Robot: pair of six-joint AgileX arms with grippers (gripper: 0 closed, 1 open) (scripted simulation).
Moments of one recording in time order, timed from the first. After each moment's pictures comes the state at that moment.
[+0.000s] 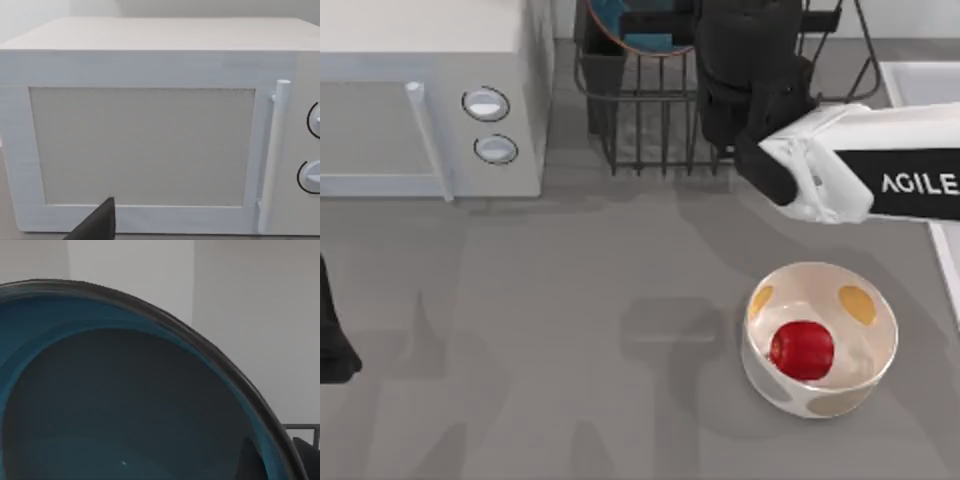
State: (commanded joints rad) left arm 0.00 0.00 0.00 0.00 0.00 0.00; right arm 0.63 2.04 1.33 0.70 0.67 0.02
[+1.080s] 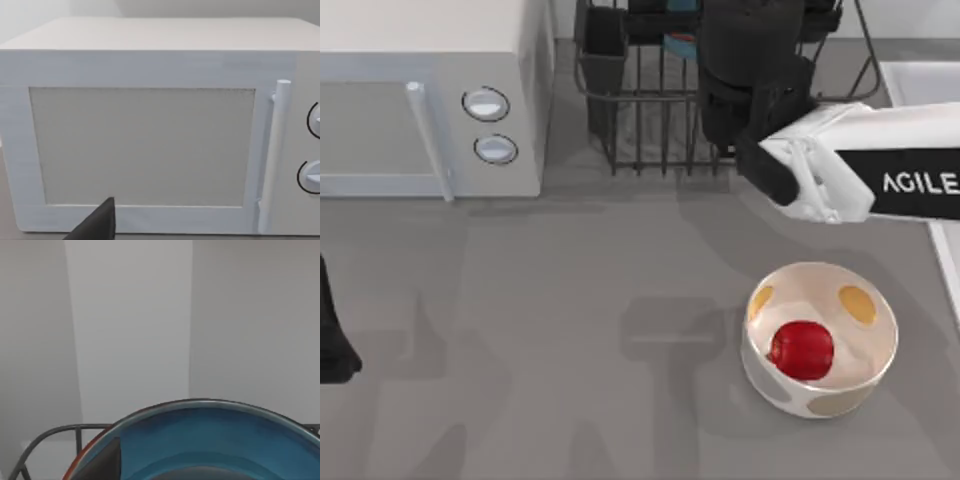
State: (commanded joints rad) left arm 0.00 0.00 0.00 0.00 0.00 0.00; right arm 0.63 2.04 1.33 0.70 0.67 0.02
